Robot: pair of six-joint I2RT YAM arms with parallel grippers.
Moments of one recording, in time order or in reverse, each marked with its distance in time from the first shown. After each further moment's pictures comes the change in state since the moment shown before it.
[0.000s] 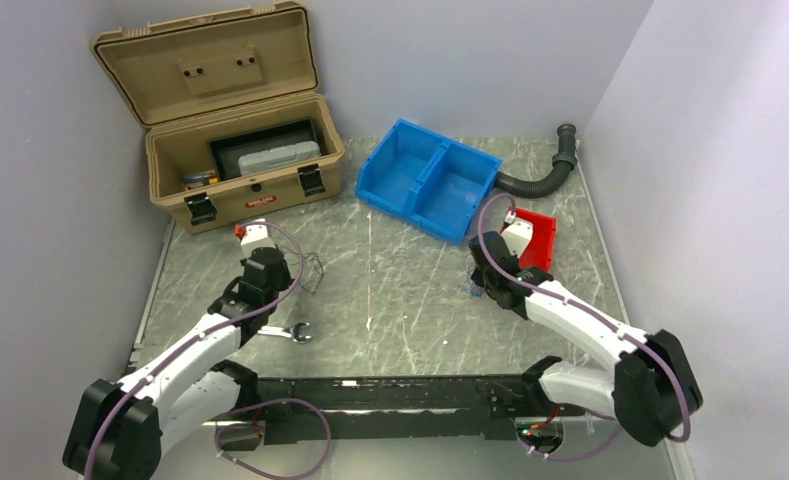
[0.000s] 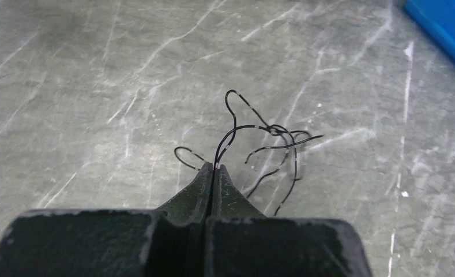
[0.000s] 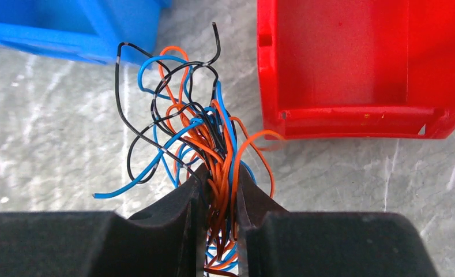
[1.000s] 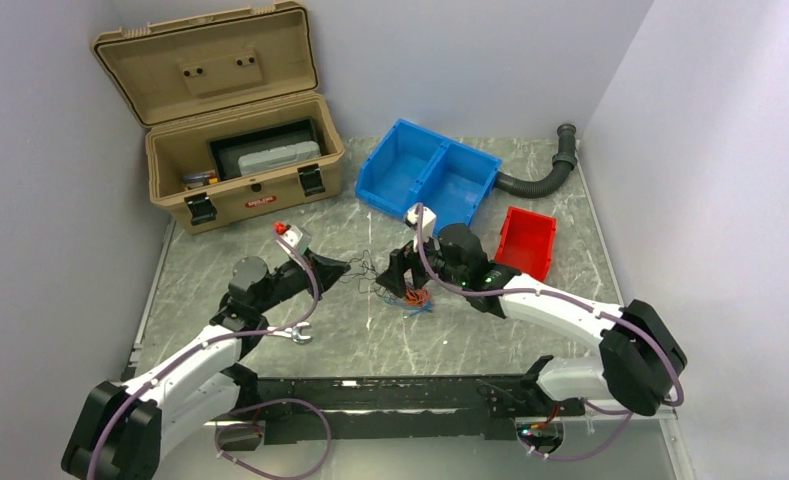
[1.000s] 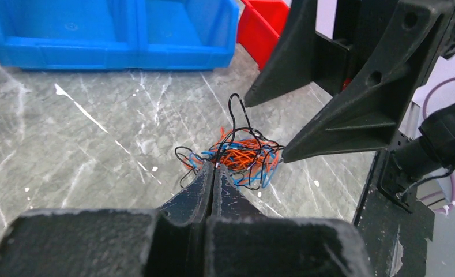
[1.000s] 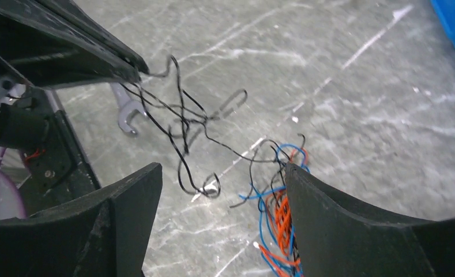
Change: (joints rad) left arm -0.001 -0.037 -0.130 0.626 1.004 0.204; right arm 0.220 0.086 0.069 0.507 -0.776 -0.537
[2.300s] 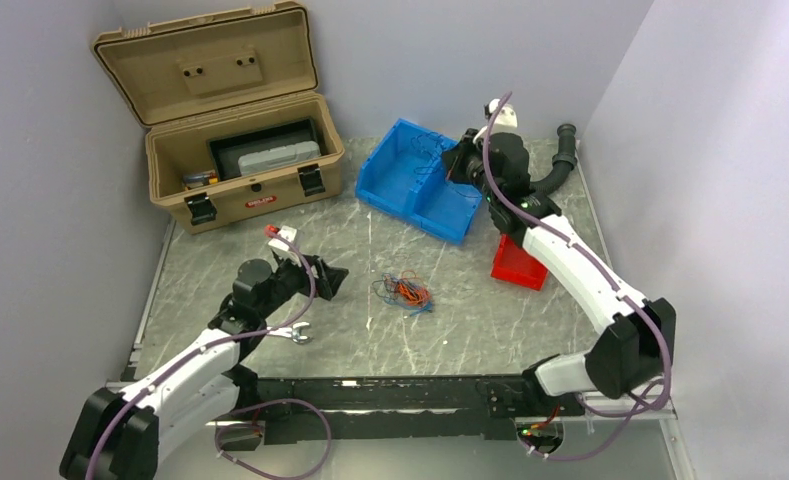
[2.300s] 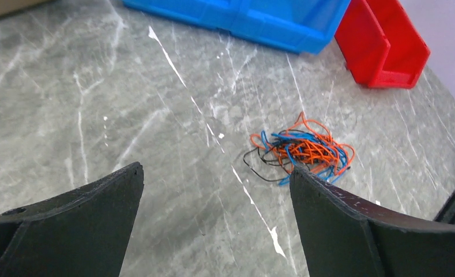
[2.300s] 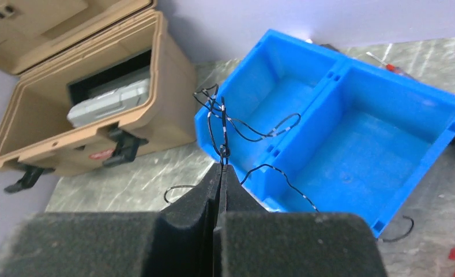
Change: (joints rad) left arm -0.006 -0.047 -0.016 -0.170 -0.304 -0.016; right arm -0.317 0.097 0.534 -0.226 0.315 0.190
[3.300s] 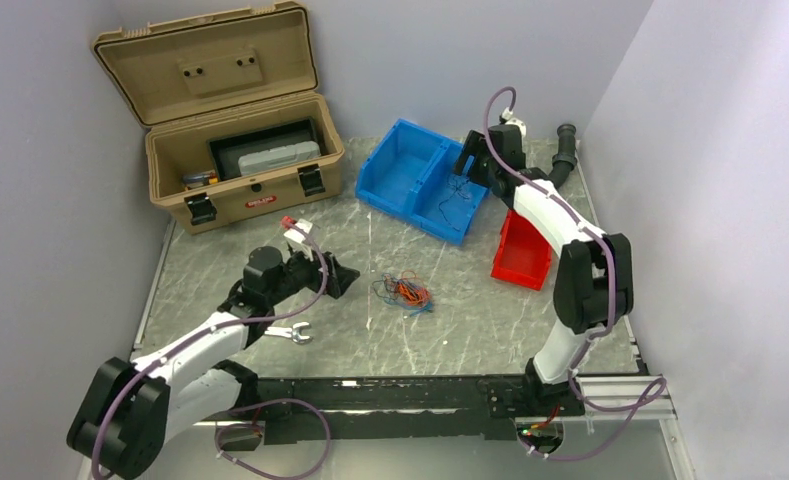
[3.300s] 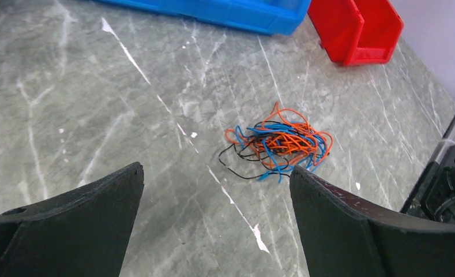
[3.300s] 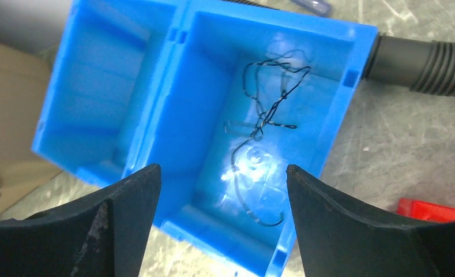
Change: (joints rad) left arm -0.011 0.149 0.072 0.014 0.122 0.011; right arm -0.233 0.394 0.150 -0.131 0.029 0.097
